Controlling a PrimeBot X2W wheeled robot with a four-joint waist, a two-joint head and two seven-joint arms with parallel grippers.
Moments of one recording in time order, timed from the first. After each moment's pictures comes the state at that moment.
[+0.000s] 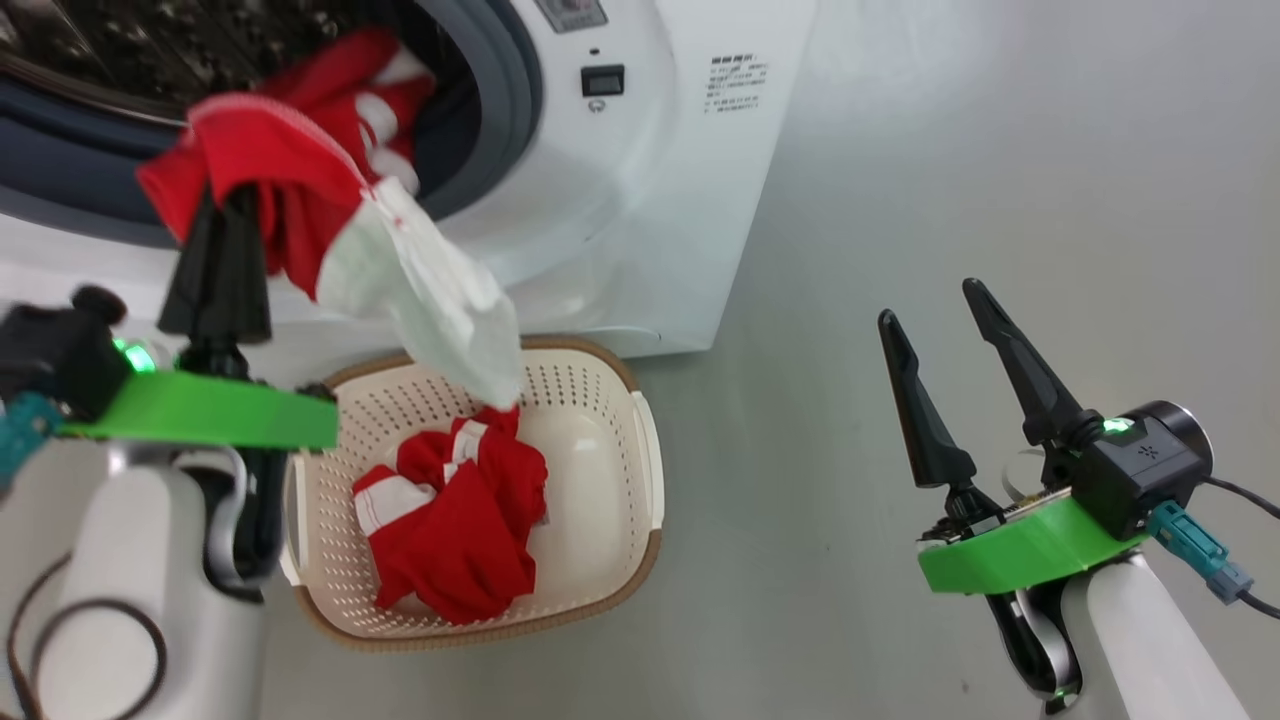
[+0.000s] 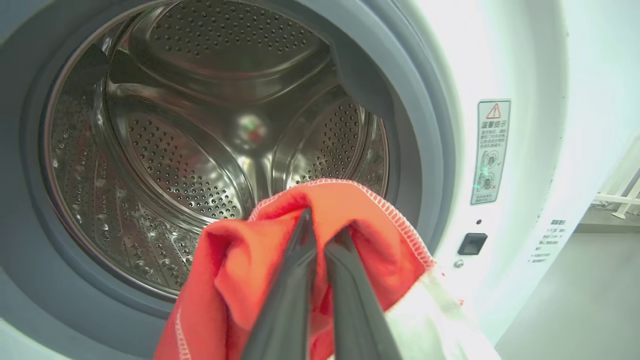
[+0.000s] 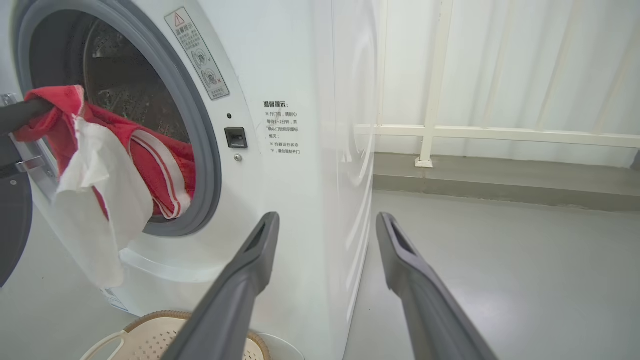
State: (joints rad) left arm -0.60 0.12 -0.01 0.32 -0.37 -0.12 -0.25; right arm -0.24 -0.05 0.12 0.09 0.21 0.12 -0.26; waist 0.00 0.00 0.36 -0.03
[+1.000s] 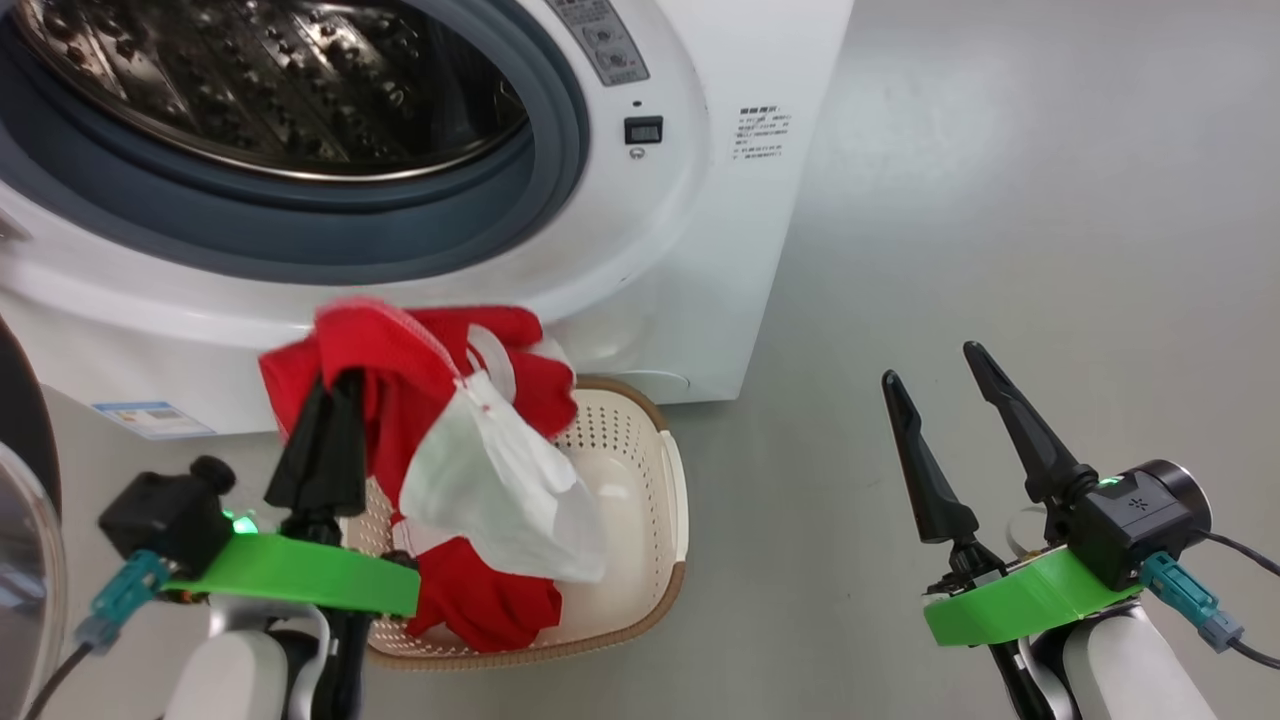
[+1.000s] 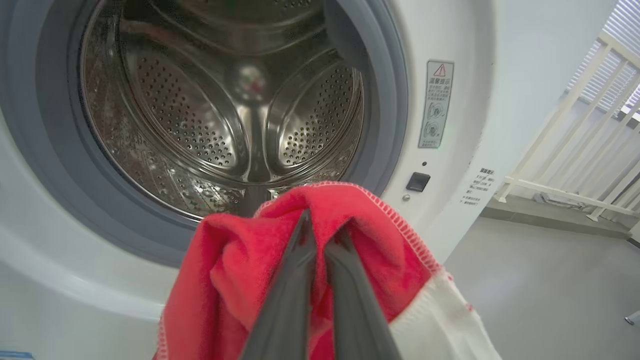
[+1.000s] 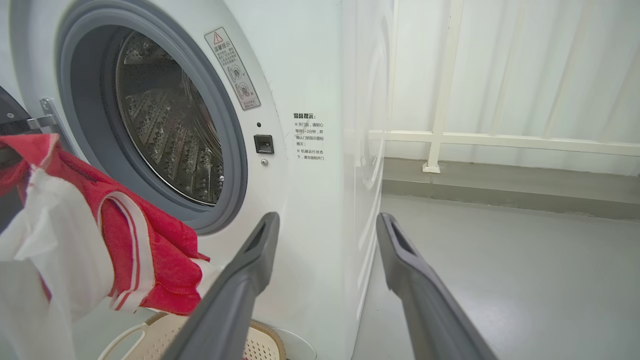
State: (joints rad) left arm -0.30 0.07 -0.07 0.14 -0.43 -0.07 -0.19; right arm -0.15 -0.05 0.11 0.08 0.19 0.12 -0.26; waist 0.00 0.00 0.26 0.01
